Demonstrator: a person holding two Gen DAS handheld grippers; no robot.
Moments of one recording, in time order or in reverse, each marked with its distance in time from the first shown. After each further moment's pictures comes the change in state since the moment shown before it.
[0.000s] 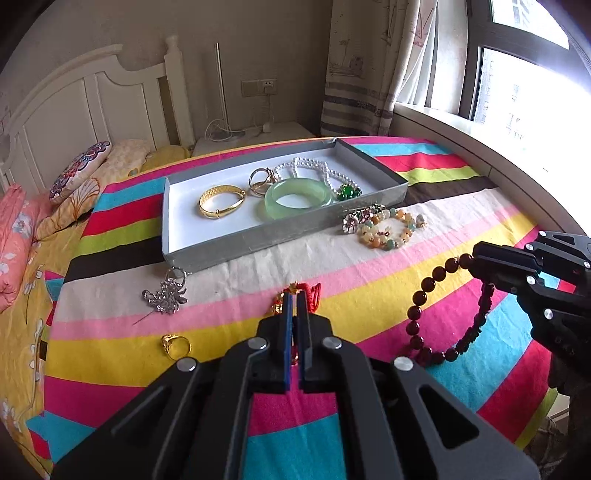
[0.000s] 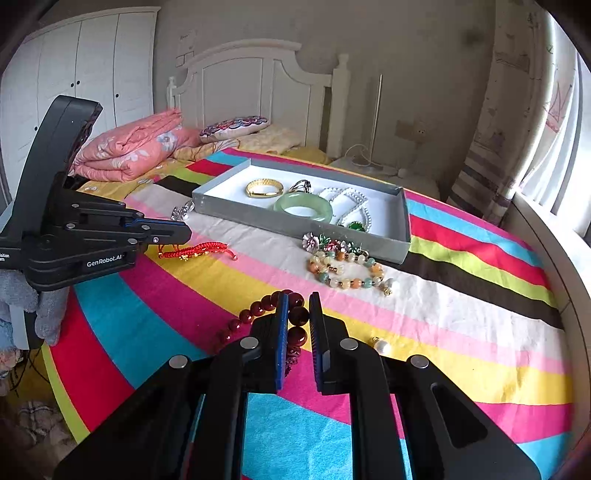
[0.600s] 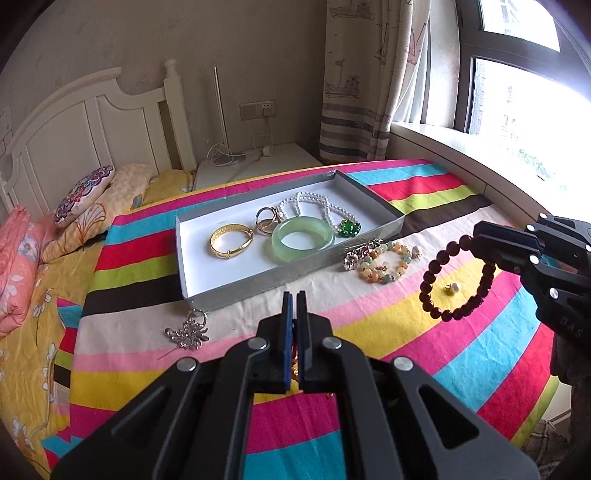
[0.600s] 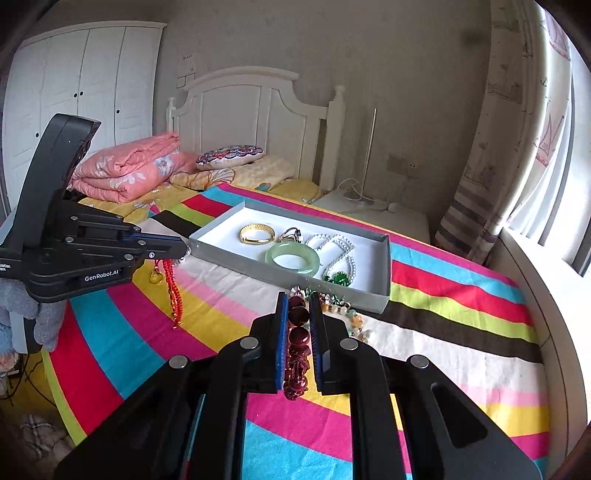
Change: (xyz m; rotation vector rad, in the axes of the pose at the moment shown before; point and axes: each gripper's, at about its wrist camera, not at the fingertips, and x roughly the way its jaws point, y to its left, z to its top) left arm -0.024 0.001 0.027 0.041 -0.061 0.013; right arm -0.017 -0.004 0.038 -0.035 -0.100 -0.029
